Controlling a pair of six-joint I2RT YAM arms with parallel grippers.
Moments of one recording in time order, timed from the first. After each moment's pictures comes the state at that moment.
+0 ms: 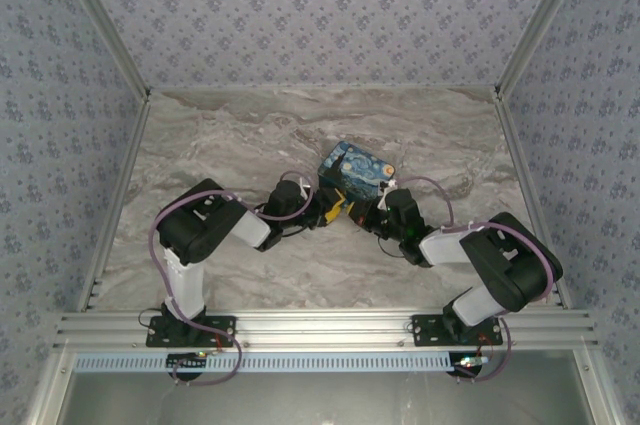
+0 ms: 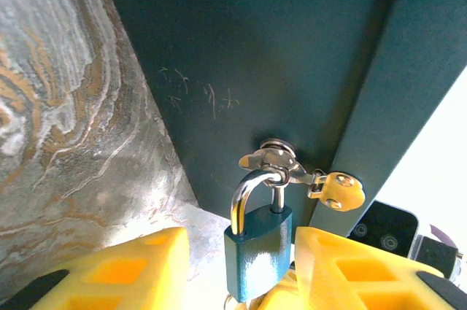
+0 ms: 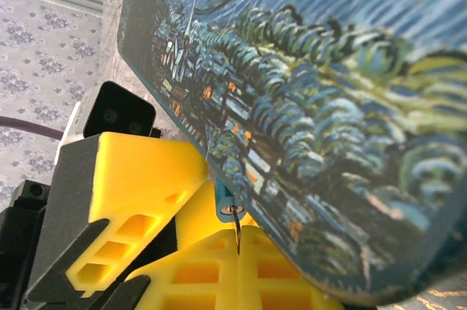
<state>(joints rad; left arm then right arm) -0.74 1.95 0.68 0.92 0.35 -1.58 0.57 1.51 0.36 0.68 -0.25 1.05</state>
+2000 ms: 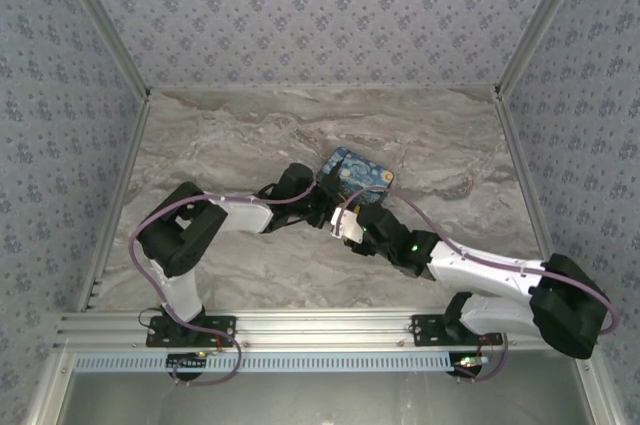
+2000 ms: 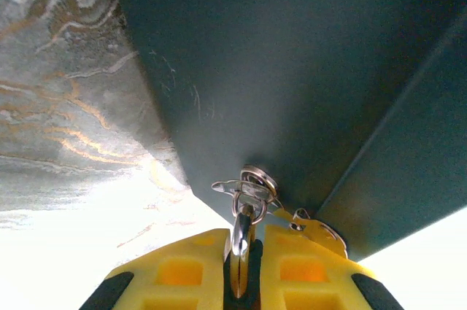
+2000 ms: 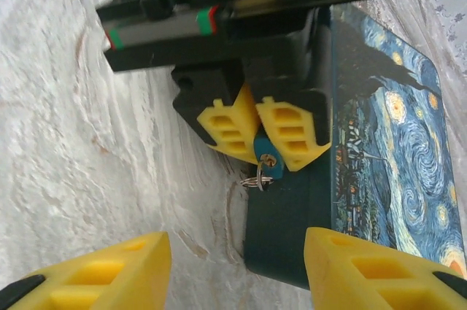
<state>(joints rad) -0.75 1.82 0.86 0.36 0.43 -1.69 0.93 1.17 0.54 -0.09 0.29 -0.53</state>
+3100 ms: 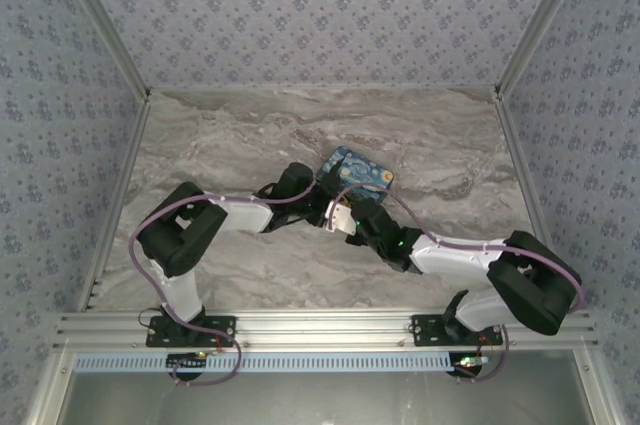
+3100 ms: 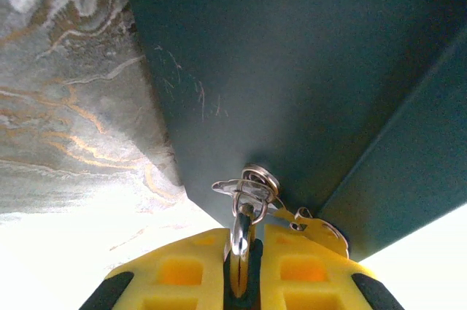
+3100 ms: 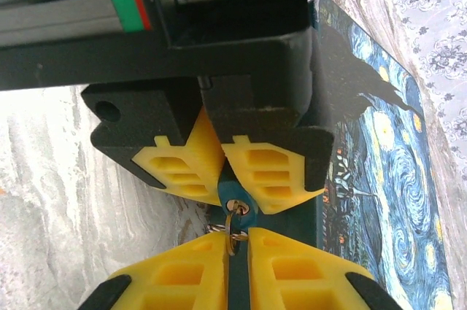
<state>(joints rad) -0.75 1.82 0.86 0.36 0.42 -1.71 0.87 1.36 0.52 0.21 0.33 -0.62</state>
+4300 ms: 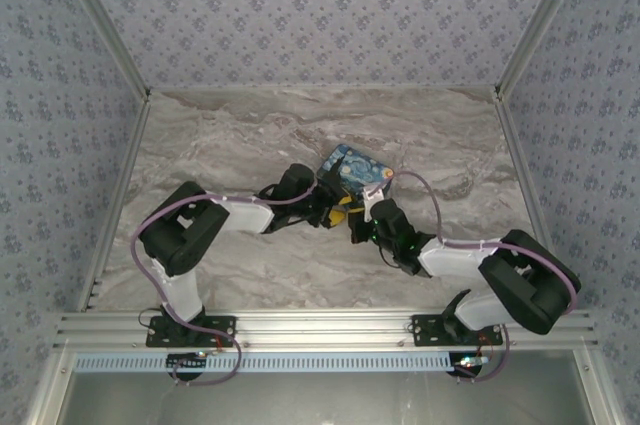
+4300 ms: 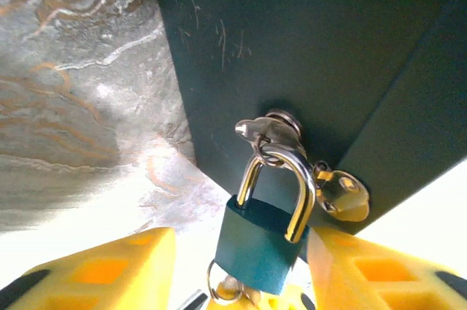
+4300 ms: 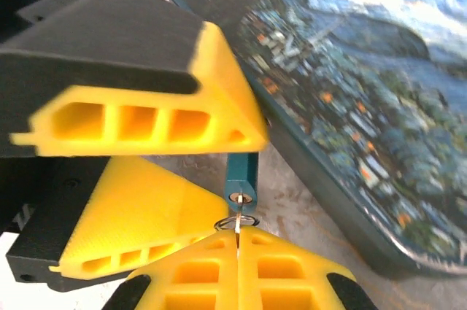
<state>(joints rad) -0.75 1.83 0.85 0.38 0.44 -1.69 0.76 1.38 0.36 0.48 0.09 0.44</state>
